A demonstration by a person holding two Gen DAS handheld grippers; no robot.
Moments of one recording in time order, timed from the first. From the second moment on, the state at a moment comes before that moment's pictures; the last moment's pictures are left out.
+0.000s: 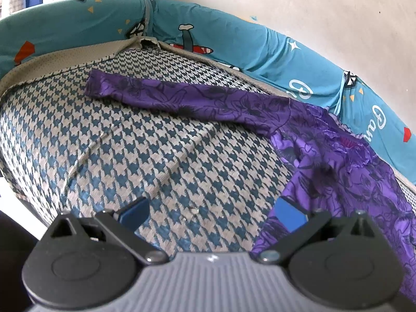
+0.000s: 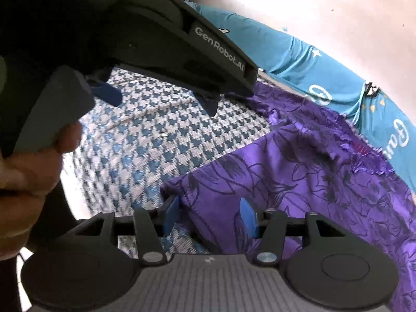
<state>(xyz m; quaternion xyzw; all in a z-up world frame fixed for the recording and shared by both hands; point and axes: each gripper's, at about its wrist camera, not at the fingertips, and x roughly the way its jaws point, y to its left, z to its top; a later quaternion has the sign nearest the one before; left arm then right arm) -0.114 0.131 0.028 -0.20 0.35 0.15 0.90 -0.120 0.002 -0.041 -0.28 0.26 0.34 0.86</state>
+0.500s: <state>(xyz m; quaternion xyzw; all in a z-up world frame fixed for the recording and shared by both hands) -0.108 0.122 0.022 -0.18 0.36 0.14 0.90 -0.065 -0.089 0.001 -0.08 0.25 0.16 0.95</state>
